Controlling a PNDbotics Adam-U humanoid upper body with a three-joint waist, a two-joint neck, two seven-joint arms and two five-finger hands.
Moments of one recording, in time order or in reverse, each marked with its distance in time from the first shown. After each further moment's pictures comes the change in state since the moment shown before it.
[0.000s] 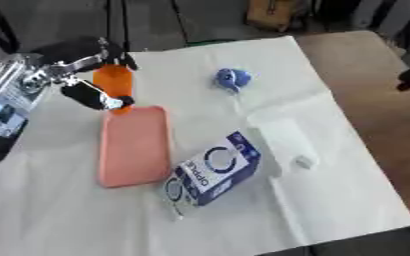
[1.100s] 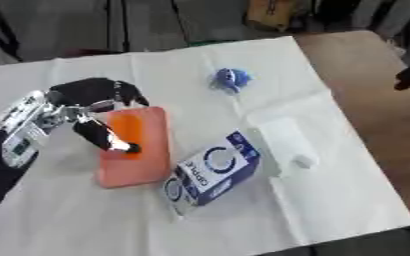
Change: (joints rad) left arm 0.100 -0.017 0.049 -0.090 0.004 -0.032 0.162; right arm -0.001 0.000 0.000 0.000 0.000 -0.002 0.004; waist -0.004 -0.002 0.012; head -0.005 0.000
